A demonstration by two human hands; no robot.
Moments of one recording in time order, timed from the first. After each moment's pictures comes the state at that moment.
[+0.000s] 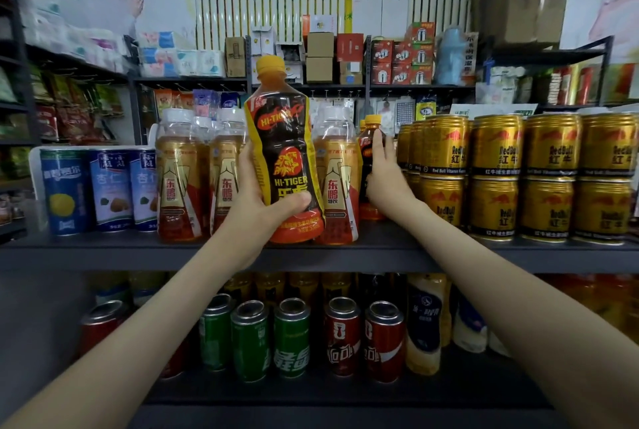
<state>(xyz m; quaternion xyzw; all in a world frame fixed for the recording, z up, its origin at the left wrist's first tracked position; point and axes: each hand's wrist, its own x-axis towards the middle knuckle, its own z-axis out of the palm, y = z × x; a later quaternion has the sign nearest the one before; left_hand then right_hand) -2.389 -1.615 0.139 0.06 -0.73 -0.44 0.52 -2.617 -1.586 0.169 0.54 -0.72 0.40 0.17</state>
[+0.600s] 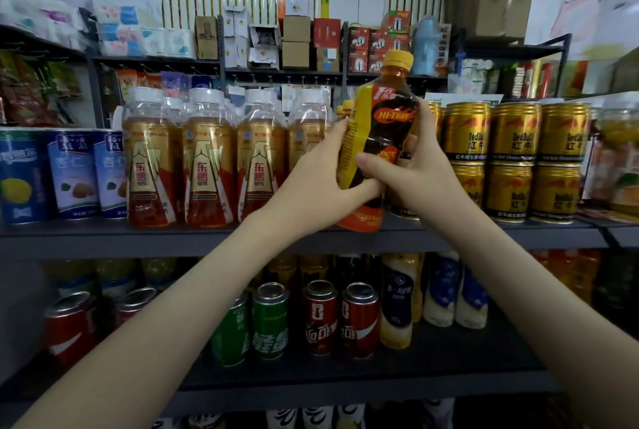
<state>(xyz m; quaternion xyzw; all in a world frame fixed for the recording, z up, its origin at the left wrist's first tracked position) -2.443 -1.558 0.164 0.07 -0.88 -0.17 0.43 -2.575 -1.466 0.167 0.58 -0.51 0.63 0.05</state>
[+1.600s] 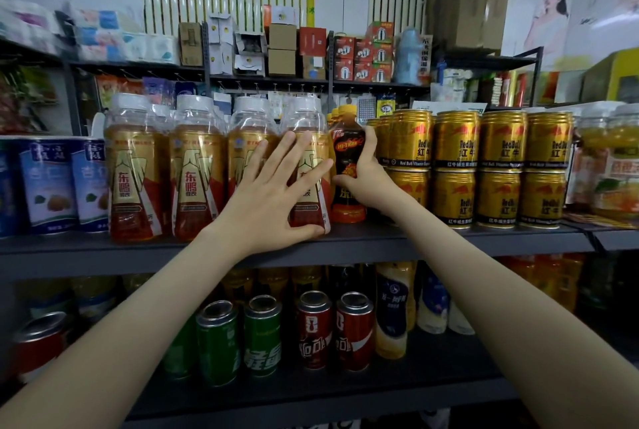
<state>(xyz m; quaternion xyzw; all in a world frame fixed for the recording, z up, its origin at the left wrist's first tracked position) -2.433 -1.644 0.141 0.10 -0.85 0.33 0.39 -2.618 -1.558 0.168 0.54 -0.69 0.47 0.07</state>
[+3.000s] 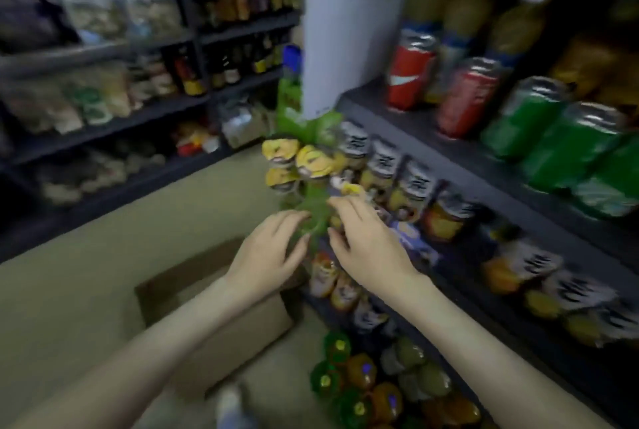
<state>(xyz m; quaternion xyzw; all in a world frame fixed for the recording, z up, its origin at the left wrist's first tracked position) -2.074 -1.516 -0.216 0.58 -0.75 -0.04 0.33 -2.248 -1.549 -0.158 0.87 -0.44 0.19 -0.10</state>
